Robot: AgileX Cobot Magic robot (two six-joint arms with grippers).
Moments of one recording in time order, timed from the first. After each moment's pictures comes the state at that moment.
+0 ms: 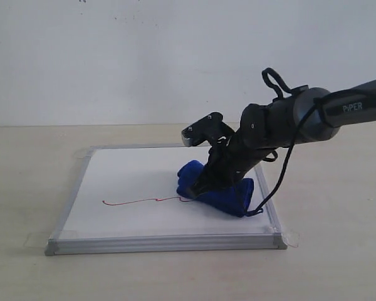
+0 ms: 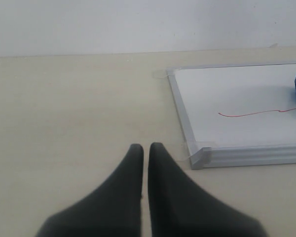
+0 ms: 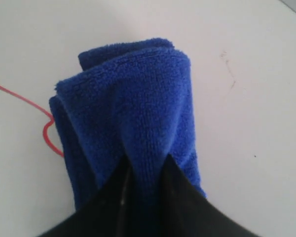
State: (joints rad) left arm 0.08 0.00 0.00 0.13 0.34 -0.10; right arm 0.47 2.17 -1.43 0.24 0.37 -0.50
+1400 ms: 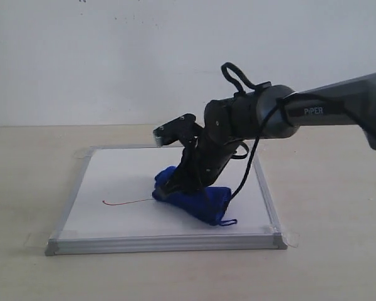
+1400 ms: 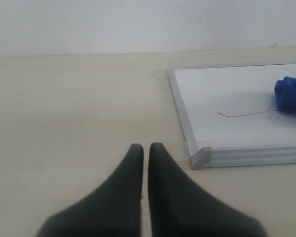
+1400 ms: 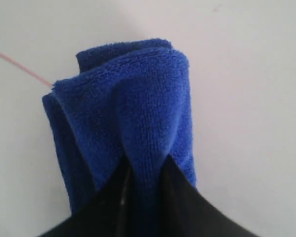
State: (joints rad) left arm 0.08 0.00 0.00 0.13 0.34 -0.10; right arm 0.56 2.23 -1.61 0.12 0.54 -0.25
